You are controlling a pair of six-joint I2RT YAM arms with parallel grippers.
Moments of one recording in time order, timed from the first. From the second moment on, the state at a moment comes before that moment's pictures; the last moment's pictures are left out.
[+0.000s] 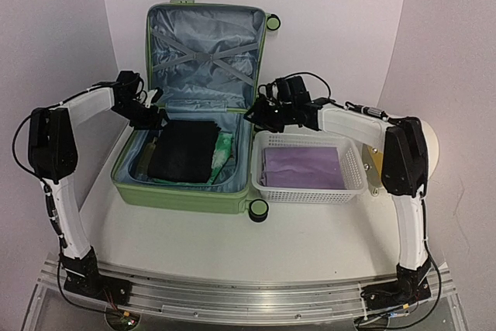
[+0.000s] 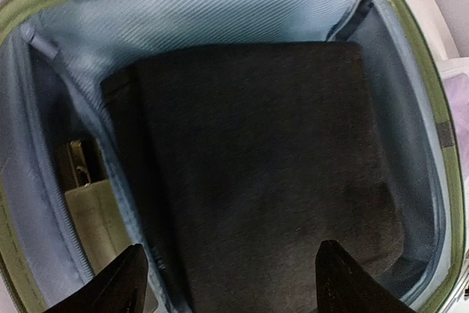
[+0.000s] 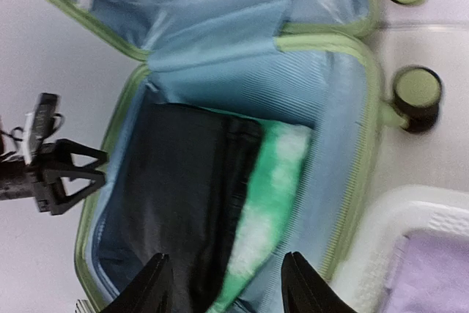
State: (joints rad) left arm -0.14 1.97 1.75 -0.73 0.40 0.06; right arm 0.62 2.19 1.92 -0.27 -0.20 0.68
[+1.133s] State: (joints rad) left arm -0.07 2.12 1.61 -0.61 0.60 -0.06; right arm 0.79 2.78 2.41 -0.07 -0.21 0.96
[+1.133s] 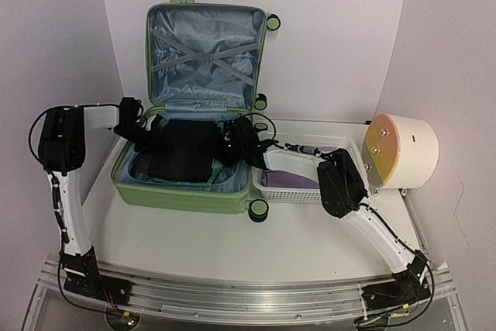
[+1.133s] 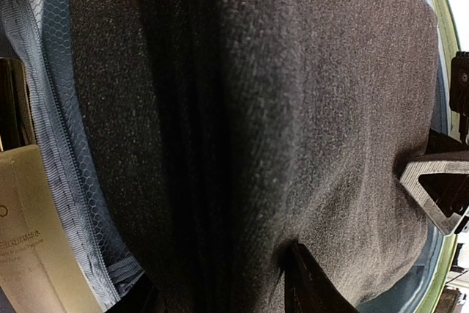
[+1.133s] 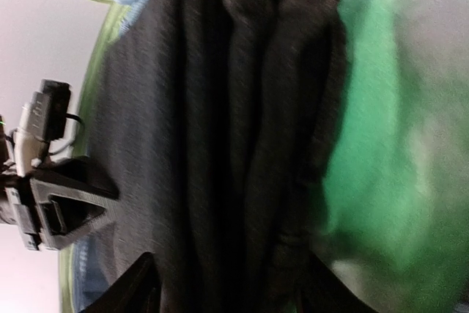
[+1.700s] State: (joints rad) left arm -0.08 2.14 1.64 -0.61 0.60 -0.06; right arm 0.78 2.84 2.46 0.25 -0.31 1.14
